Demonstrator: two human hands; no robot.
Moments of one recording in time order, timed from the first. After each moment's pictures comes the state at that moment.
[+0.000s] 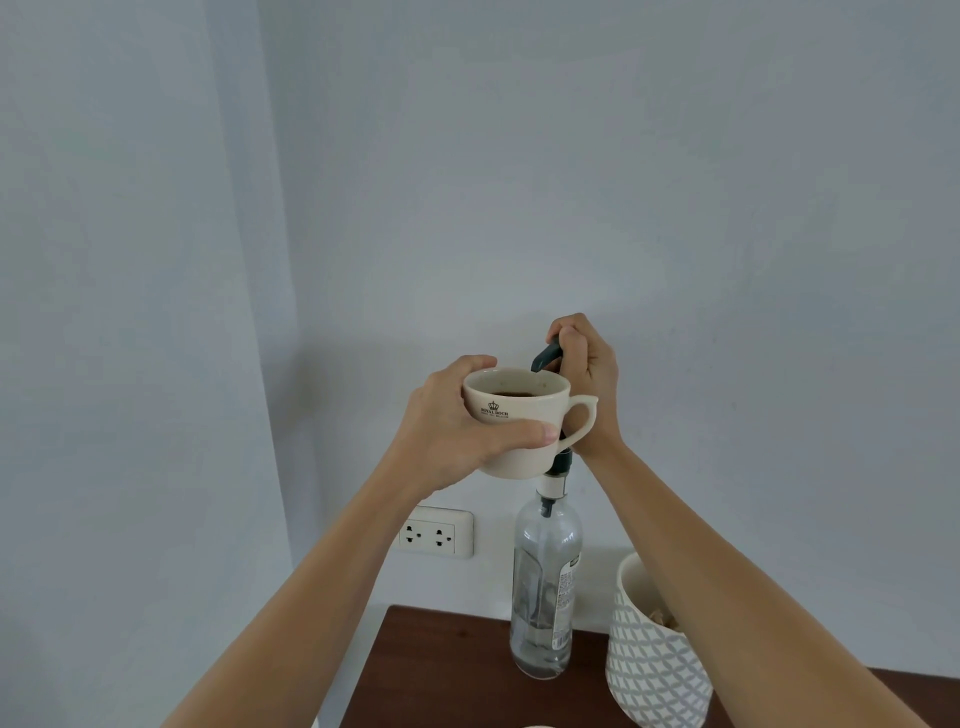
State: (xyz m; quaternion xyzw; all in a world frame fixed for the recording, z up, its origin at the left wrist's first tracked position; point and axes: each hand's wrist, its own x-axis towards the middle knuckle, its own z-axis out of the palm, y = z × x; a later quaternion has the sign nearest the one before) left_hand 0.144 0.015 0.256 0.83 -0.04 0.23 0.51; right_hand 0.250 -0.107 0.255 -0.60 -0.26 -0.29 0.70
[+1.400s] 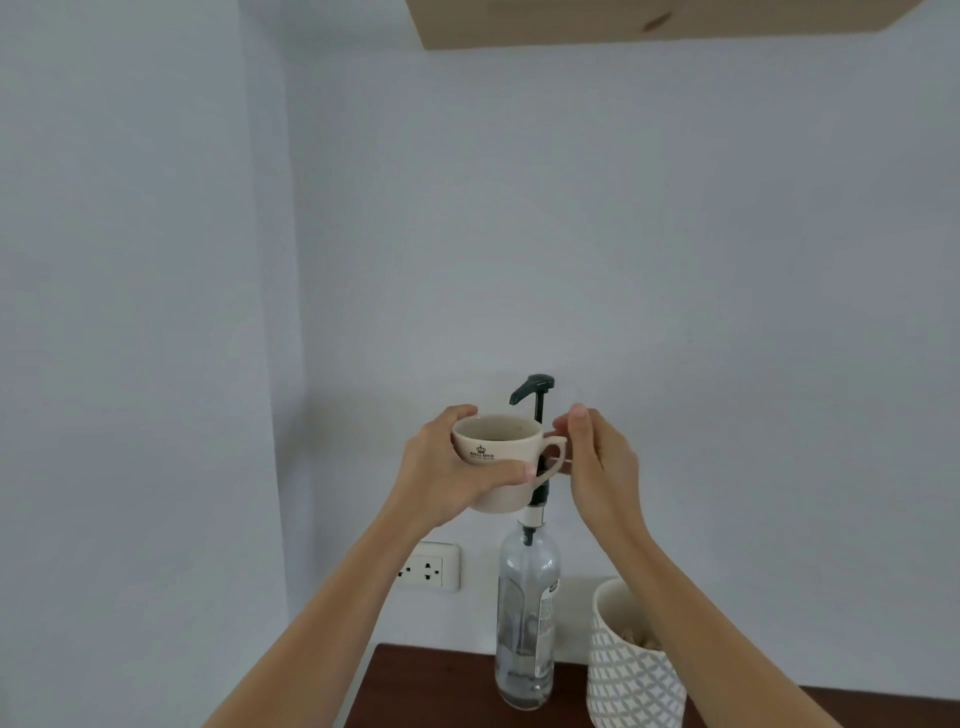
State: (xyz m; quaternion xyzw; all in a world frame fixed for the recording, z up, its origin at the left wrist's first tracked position) left_hand 0.135 0.011 0.248 0.83 -0.02 0.25 0.50; right_hand 0.190 -0.153 0.228 -0.70 -0.18 -0.28 0.63
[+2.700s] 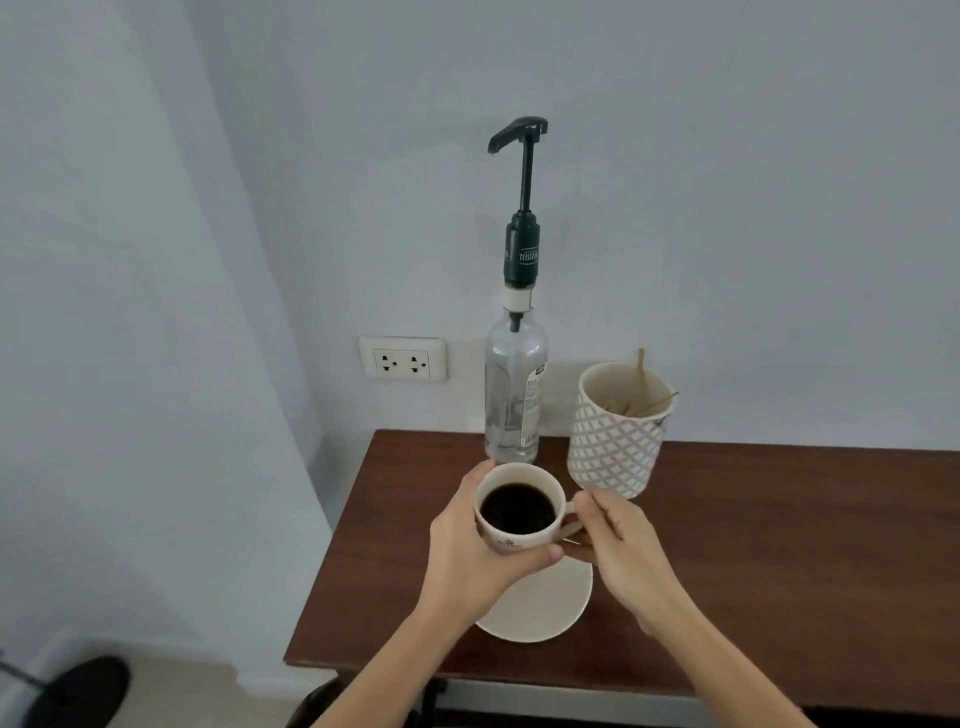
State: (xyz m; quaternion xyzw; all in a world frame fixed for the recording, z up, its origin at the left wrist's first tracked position) left_hand 0.039 -0.044 0.008 0.83 0.00 0.16 0.53; right_hand 0.078 -0.218 0.005 -0.76 -0.07 0.05 0.65
